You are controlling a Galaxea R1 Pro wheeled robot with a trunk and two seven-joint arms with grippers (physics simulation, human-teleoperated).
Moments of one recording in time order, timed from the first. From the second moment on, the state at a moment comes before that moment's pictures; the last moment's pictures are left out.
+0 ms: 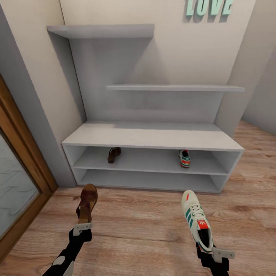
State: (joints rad) left arm -0.43 0.04 0.17 -0.41 0.02 -0.40 -0.17; right arm -0.25 -0.03 -0.43 -0.50 0.23 -0.50 0.09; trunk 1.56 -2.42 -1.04
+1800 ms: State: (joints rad) left arm -0.81 -0.09 0.08 -0.54 -0.14 0.44 -0.08; right arm -0.25 -0.35 -1.23 -0.79 0.22 0.02 0.10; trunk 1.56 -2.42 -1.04
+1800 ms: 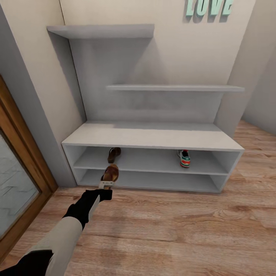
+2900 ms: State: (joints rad) left arm -0.82 -0.11 0.08 -0.55 -0.14 0.45 -0.08; right arm -0.25 -0.34 -1.37 -0.91 0.22 0.11 0.10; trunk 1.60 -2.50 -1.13
